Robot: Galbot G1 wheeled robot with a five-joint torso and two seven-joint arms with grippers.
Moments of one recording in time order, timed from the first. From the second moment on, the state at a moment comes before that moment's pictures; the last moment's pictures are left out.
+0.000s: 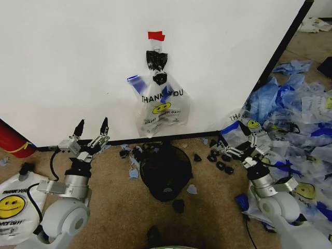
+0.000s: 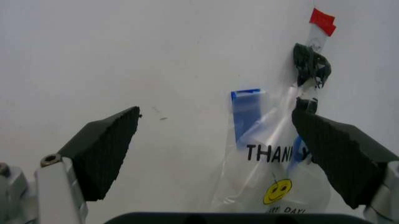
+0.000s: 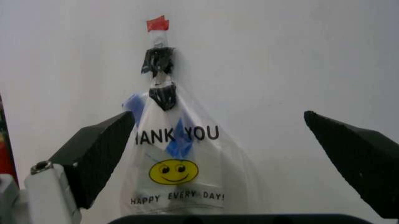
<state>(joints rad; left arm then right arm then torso) 1.41 -0.94 -0.48 -2.15 -0.72 -0.38 -0.20 -1.29 1.02 0.50 1.89 0.75 0.45 -0.41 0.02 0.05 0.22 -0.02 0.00</state>
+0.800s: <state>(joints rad) 1.40 -0.92 -0.51 -2.13 -0.73 -0.38 -0.22 -0.89 1.01 0.14 1.80 1.42 0.27 -0.31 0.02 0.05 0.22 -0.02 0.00</state>
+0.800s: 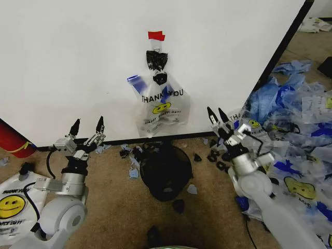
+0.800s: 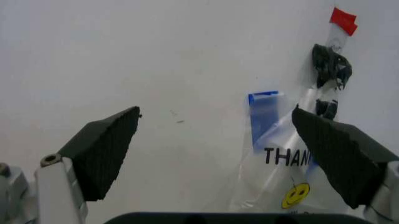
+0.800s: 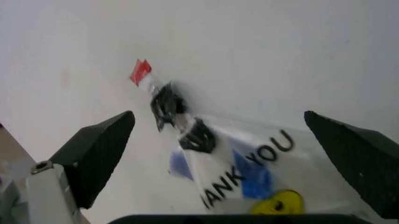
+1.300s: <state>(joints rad) 1.44 -0.94 -0.52 -2.17 -0.71 -0.38 -0.22 -0.59 1.15 -0.04 1.55 1.72 0.15 -0.38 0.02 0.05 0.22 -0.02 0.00</state>
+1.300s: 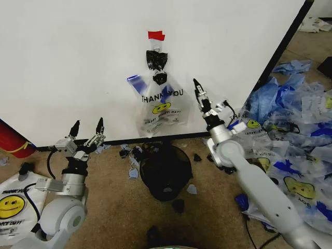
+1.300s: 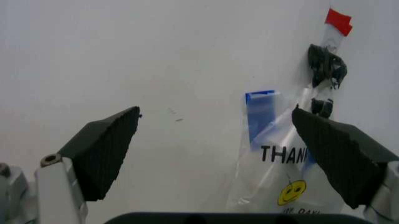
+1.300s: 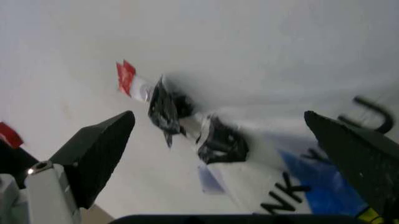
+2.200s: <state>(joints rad) 1.48 -0.97 -0.53 -2.21 -0.70 -0.38 -0.22 -0.42 1.32 -0.17 1.32 1.68 0.13 -0.42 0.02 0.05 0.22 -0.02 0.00</state>
